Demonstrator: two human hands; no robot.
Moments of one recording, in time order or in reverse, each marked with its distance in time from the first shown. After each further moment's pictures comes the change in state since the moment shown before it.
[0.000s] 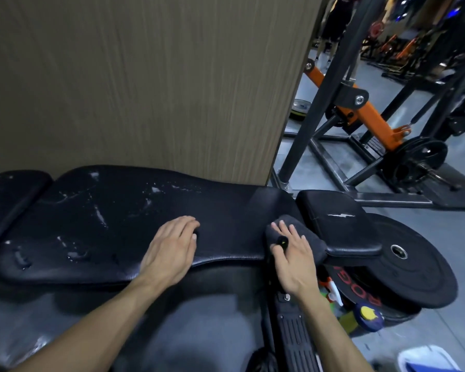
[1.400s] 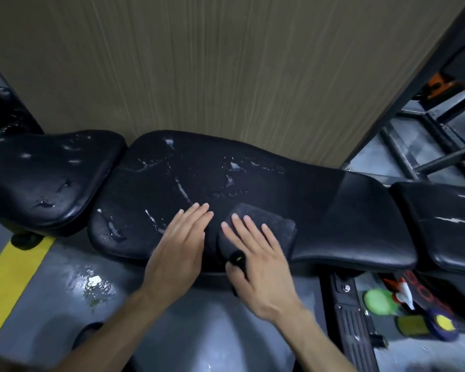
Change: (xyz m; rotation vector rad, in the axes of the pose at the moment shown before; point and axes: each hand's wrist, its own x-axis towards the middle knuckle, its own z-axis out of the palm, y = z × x) left_hand -0.080 -0.130 -0.046 -0.087 0.037 -0.051; right_hand -0.037 -0.208 0.114 -0.088 -0.233 -0.543
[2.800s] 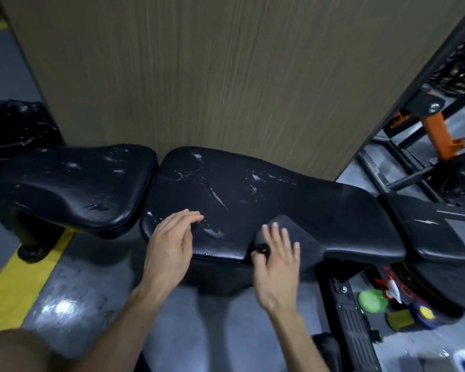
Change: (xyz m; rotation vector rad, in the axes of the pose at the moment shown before) left_hand -0.034 -0.062 -0.081 -0.315 0.186 -0.255; right_hand 0.003 -0.081 0.041 0.083 0.332 0.543
